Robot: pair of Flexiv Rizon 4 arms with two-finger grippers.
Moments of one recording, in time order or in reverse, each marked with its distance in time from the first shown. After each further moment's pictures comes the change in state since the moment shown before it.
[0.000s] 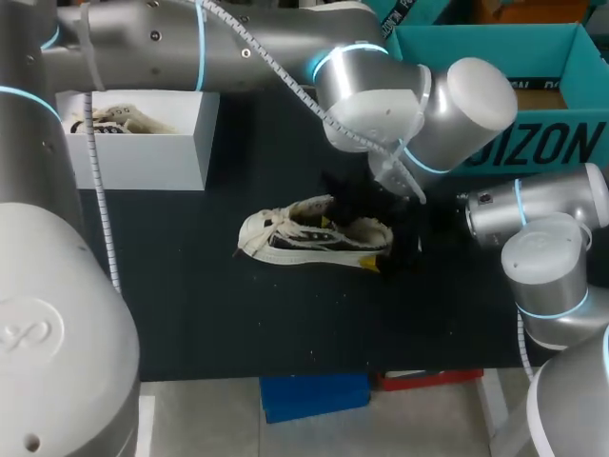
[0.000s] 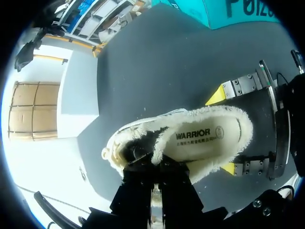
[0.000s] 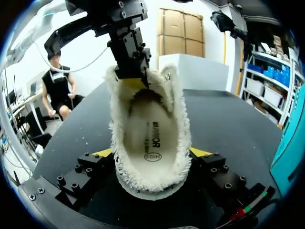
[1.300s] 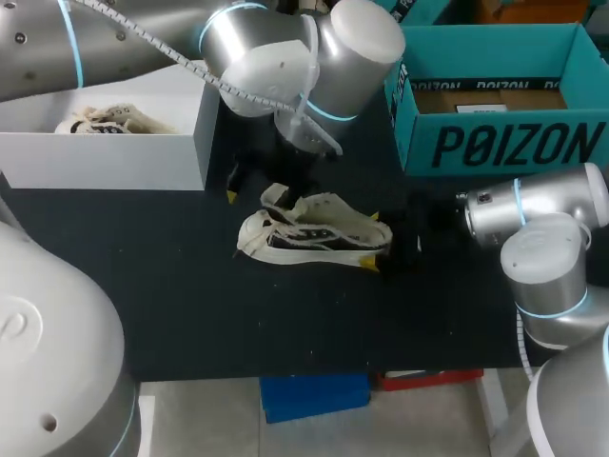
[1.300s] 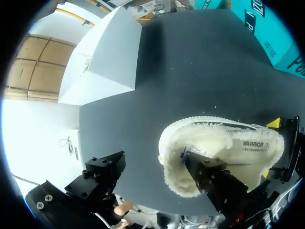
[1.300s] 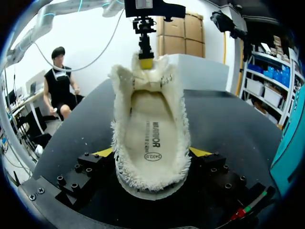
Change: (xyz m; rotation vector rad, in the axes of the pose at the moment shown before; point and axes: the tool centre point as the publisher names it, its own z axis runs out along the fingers) left arm -0.121 0.031 0.033 -0.125 0.051 -0.293; right arm 0.000 0.001 0.001 0.000 0.000 -0.001
